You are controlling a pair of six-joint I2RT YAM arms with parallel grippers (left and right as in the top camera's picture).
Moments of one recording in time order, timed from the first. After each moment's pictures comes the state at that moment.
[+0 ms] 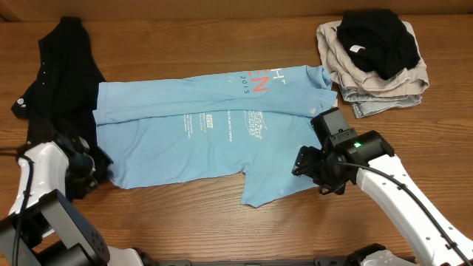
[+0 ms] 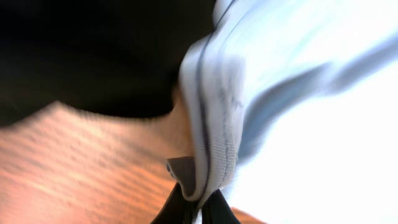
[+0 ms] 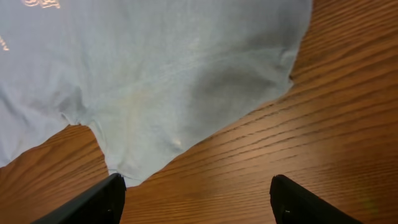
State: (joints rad) left arm 0.54 1.64 1.02 -0.93 0.18 -0.26; right arm 0.38 1.34 0.97 -1.07 -0.15 0.78
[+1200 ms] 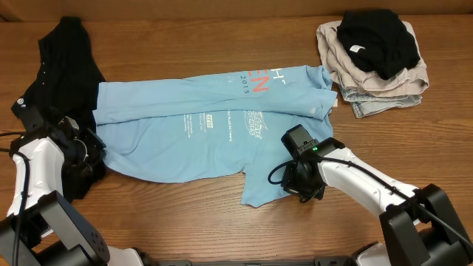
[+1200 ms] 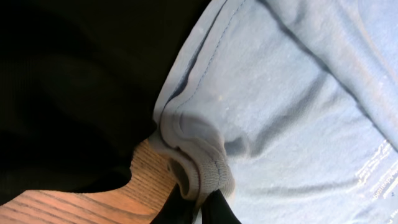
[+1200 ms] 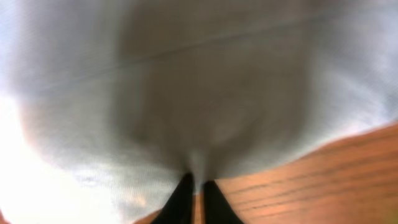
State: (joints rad) left arm 0.54 1.64 1.07 -0.80 0.24 -0.27; right arm 0.51 1.60 0.82 -0.82 -0.13 0.84
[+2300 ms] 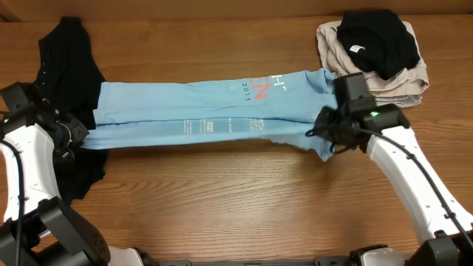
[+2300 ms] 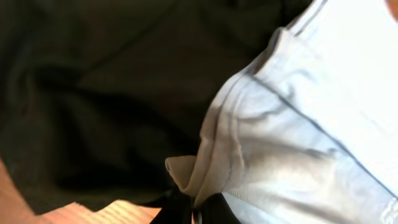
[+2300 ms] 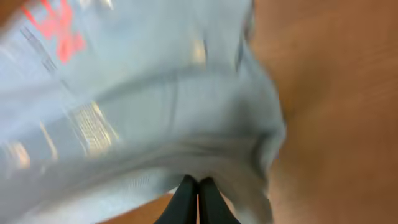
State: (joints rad) left arm 0.52 1.64 1.26 -0.88 0.03 -0.25; right arm 0.20 1.48 1.16 -0.86 -0.01 0.61
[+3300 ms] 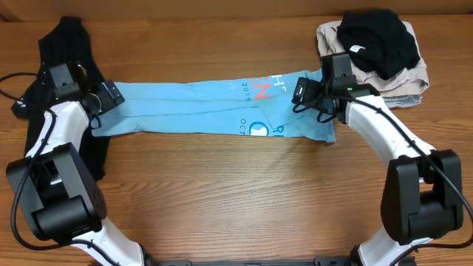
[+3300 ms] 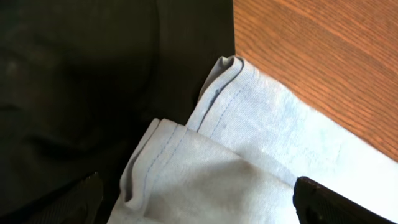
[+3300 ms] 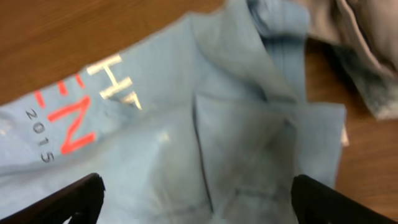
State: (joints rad) left arm 0.34 1.92 1.29 -0.39 0.02 -0.25; right arm 0.18 1.82 1.25 -0.49 0.00 0.45
